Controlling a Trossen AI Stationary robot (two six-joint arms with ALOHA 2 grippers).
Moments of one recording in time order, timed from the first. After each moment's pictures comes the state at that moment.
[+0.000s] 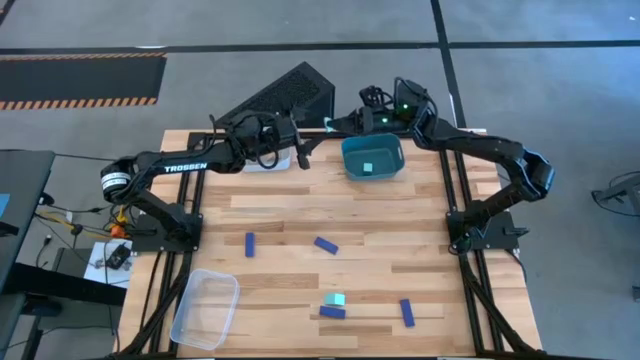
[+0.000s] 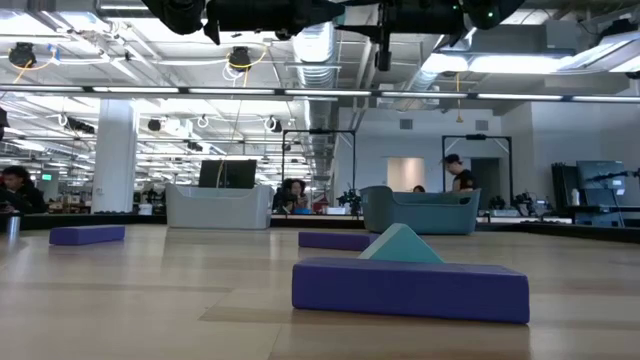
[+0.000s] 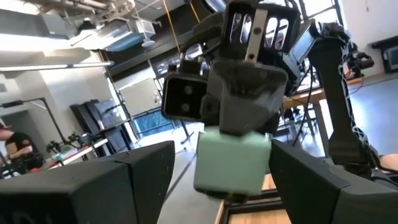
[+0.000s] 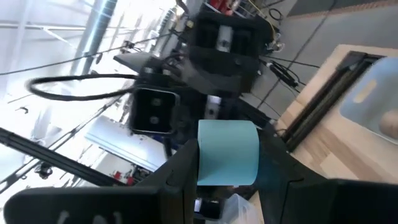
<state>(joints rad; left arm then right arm) 0.41 1.48 1.05 0.64 0.15 0.33 -0.56 1.47 1.20 0.33 -0.60 1.03</state>
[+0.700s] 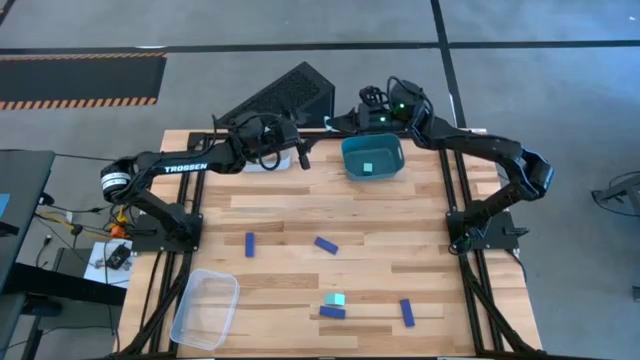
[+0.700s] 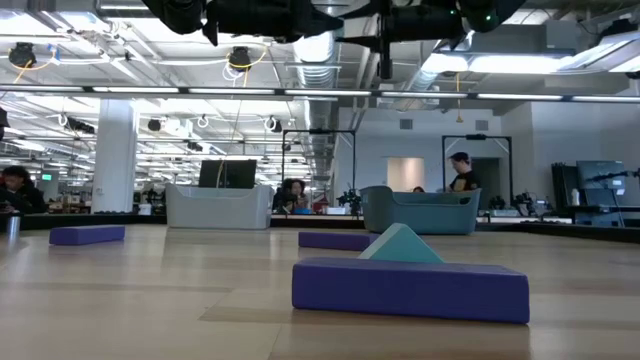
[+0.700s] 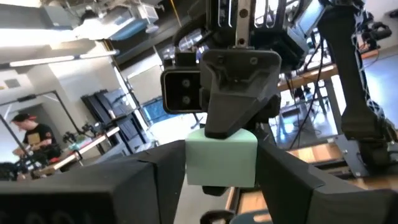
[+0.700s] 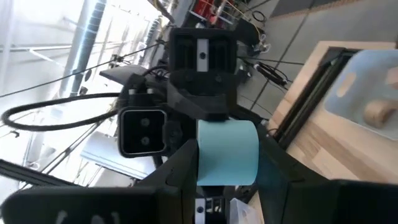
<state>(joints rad) 0.40 1.48 1.05 0.58 0.10 0.40 -0.56 1.48 1.20 0.29 -0.55 1.08</state>
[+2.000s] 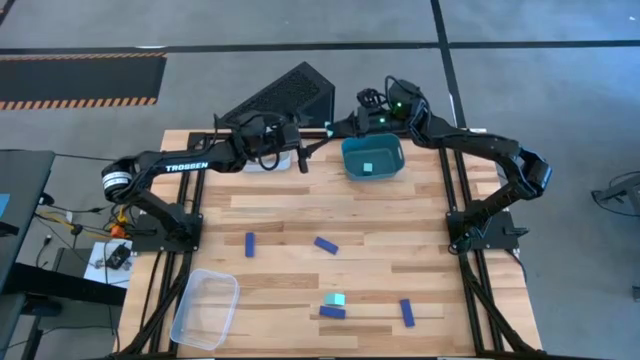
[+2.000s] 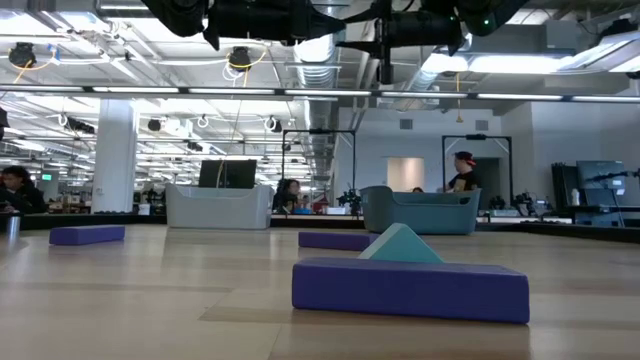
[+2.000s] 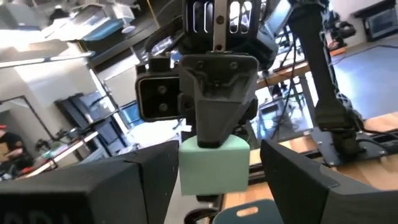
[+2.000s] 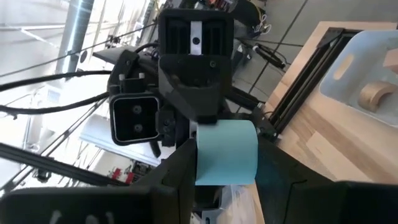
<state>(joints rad) 0.41 1.49 1.05 0.55 0.20 0.41 -0.59 1.49 1.20 0.27 -0.66 1.06</state>
